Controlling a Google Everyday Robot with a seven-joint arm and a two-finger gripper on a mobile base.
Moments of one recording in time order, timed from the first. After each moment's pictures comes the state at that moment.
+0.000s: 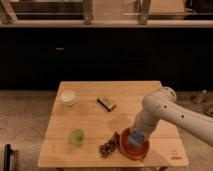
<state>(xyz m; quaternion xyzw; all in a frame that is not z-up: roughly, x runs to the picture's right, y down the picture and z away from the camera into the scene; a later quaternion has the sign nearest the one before) 0.166 0.215 0.694 -0.28 -0.23 -0.41 0.84</state>
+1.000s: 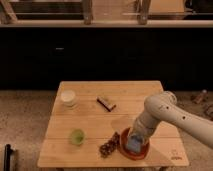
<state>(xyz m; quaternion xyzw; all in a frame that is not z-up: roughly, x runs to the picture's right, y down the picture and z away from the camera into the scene) 0.151 0.238 0.695 -0.27 -0.30 -0.44 0.80</state>
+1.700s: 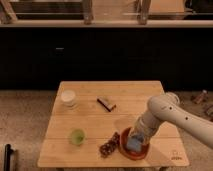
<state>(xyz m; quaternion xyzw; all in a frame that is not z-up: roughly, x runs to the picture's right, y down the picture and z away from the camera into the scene) 0.160 0.239 0.701 -0.27 -0.31 -0.43 0.80</state>
